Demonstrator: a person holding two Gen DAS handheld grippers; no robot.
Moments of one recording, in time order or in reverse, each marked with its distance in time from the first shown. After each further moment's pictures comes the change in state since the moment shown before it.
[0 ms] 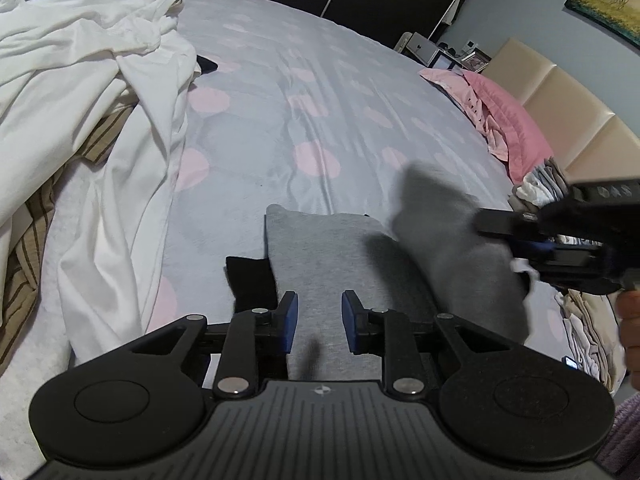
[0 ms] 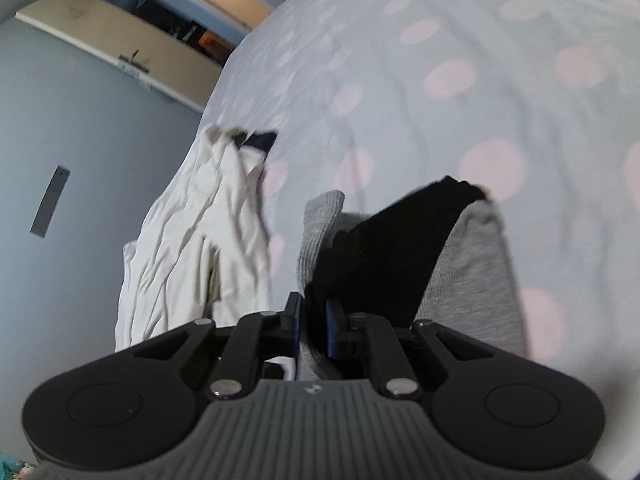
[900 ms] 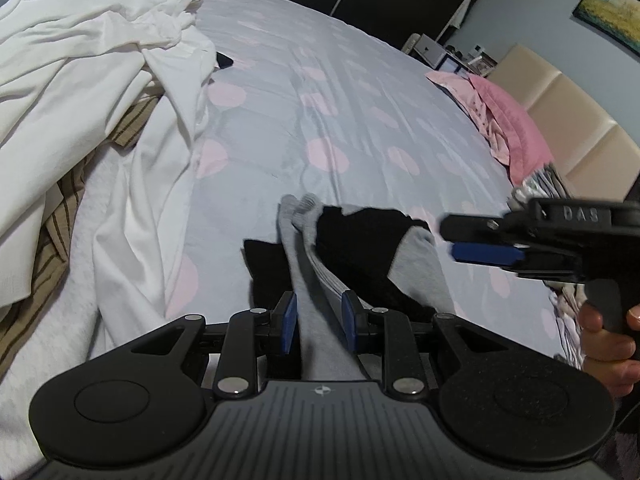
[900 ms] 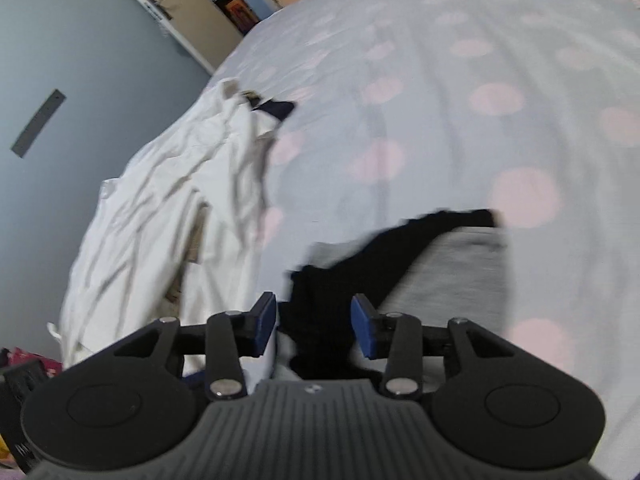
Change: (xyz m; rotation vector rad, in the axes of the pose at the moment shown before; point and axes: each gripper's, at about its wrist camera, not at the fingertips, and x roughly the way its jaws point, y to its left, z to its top) left arm -0.028 -0.001 -0.010 -0.016 0.014 -0.005; right arm -0.002 0.018 -0.016 -0.250 -0.018 -0.137
